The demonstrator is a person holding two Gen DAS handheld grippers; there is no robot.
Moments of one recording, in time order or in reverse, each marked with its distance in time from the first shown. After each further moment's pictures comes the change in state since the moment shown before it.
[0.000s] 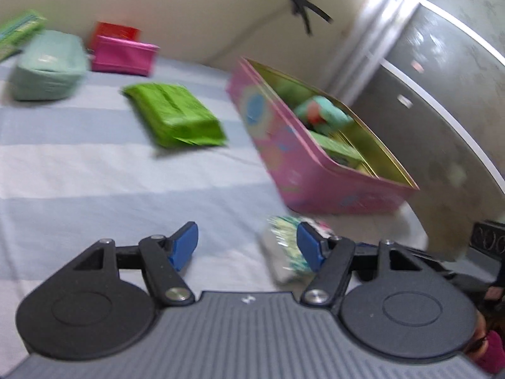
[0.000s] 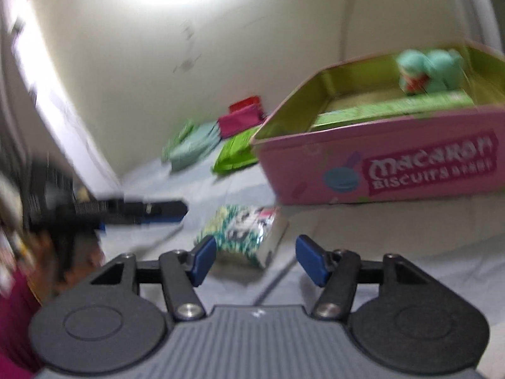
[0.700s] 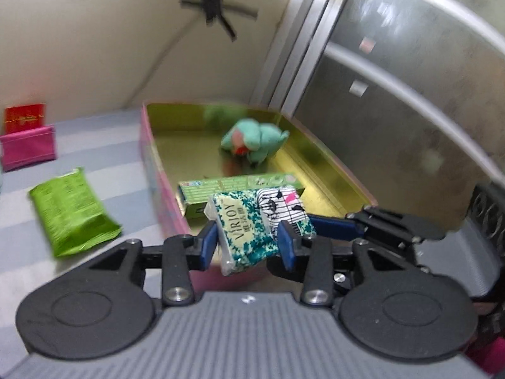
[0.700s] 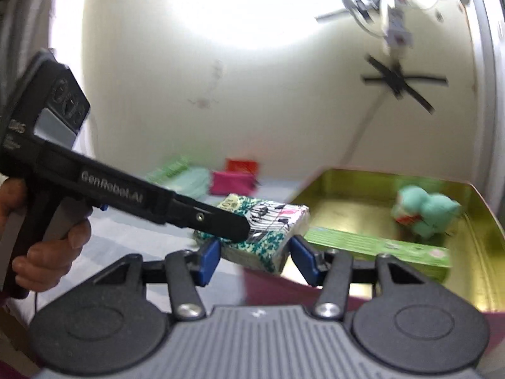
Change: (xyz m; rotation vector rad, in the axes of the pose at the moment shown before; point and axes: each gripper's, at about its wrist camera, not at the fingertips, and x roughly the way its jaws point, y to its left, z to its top) left arm 0.061 -0.110 0.088 0.193 0.069 -0.010; right arm -0.004 0.016 0.087 -0.250 -0.113 -0.125
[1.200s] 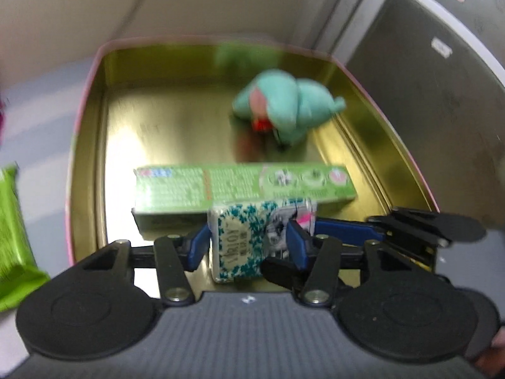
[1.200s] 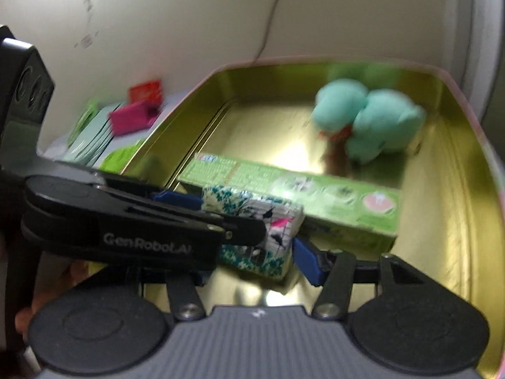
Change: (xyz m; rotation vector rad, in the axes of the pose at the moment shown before) left arm 0.148 -0.012 0.049 -0.065 0.181 0.158; right arm 0.094 -0.120 0.022 0.197 0.380 -0.100
